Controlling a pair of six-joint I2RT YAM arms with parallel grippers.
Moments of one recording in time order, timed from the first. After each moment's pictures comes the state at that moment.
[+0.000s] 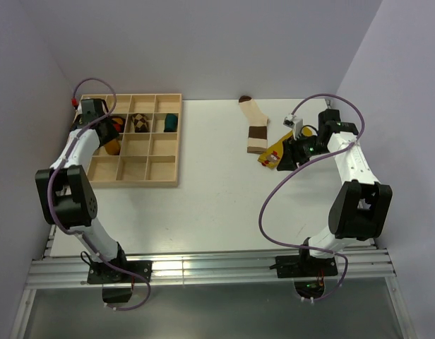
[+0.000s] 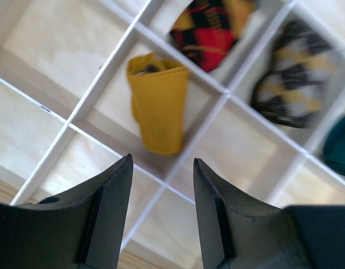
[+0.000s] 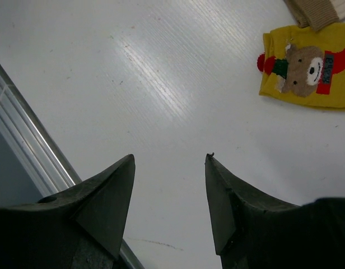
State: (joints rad) left arm 0.12 1.76 1.37 -0.44 -0.22 -0.45; right arm -0.14 1.55 1.30 -1.07 -0.80 -0.70
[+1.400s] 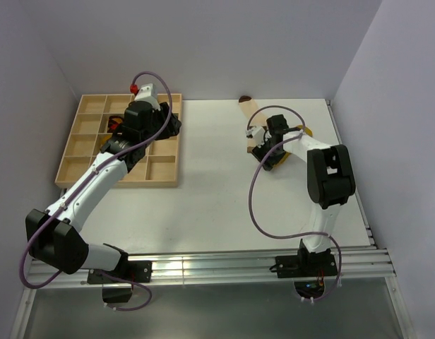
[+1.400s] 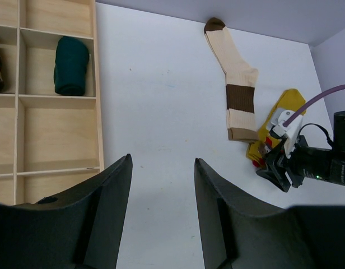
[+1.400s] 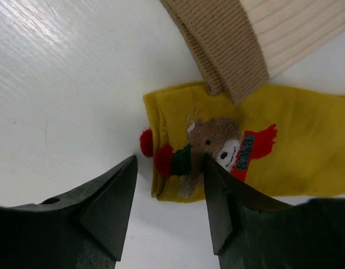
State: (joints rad) left arm -0.43 1.37 1.25 -0.24 -0.09 -0.49; right arm 0.18 1.91 1.28 -0.55 -0.14 -0.60
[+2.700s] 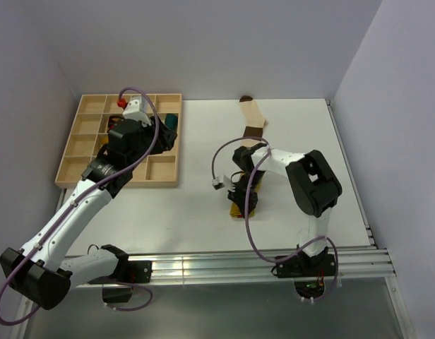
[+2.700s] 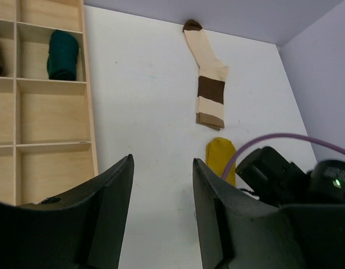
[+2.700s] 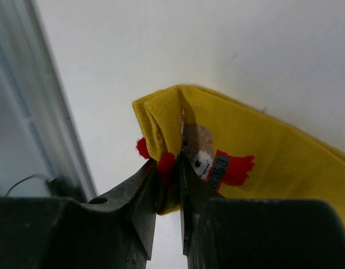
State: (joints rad) left arm -0.48 1.11 1.11 -0.29 -0.10 -0.52; right arm 0.57 1.87 1.17 -1.00 -0.55 -0.87
